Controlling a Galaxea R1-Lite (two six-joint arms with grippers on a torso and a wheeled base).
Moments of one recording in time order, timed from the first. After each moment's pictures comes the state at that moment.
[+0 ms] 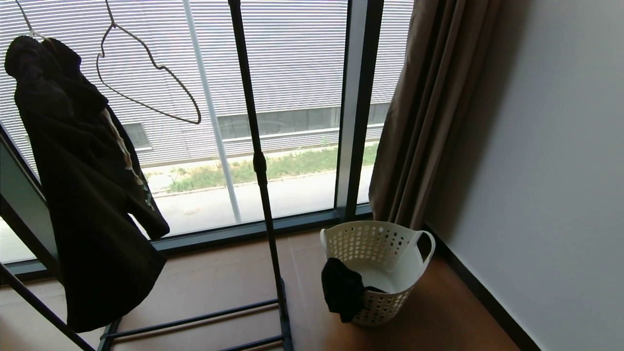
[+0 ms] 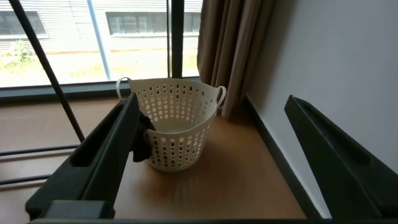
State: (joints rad) left arm 0.00 0.00 -0.01 0.05 -0.09 0.07; right arm 0.00 0.00 -0.01 0.03 0.02 -0.01
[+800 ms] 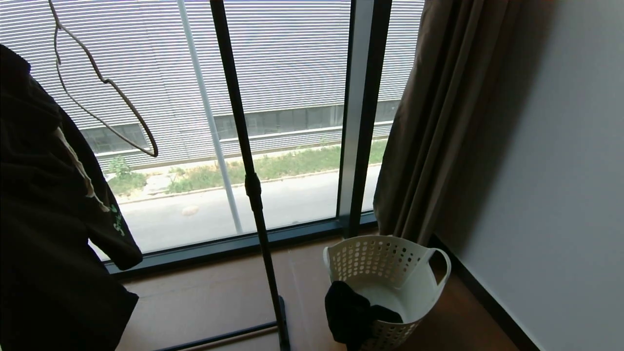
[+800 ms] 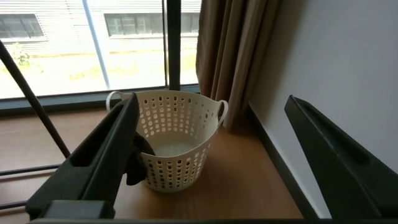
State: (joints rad) left arm 0.00 0.00 -0.01 0.04 -0.09 0.07; right arm 0.00 0.00 -0.01 0.03 0.02 -0.01
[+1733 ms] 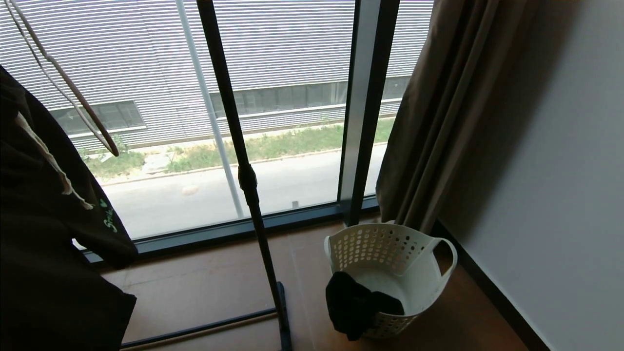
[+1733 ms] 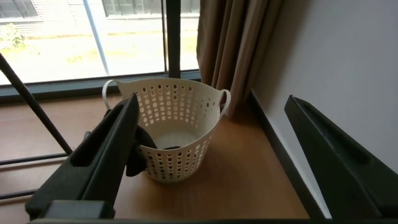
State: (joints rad) left arm 0.00 0.00 -0.01 0.05 -0.09 0.07; right arm 0.00 0.00 -0.01 0.03 0.02 -0.01
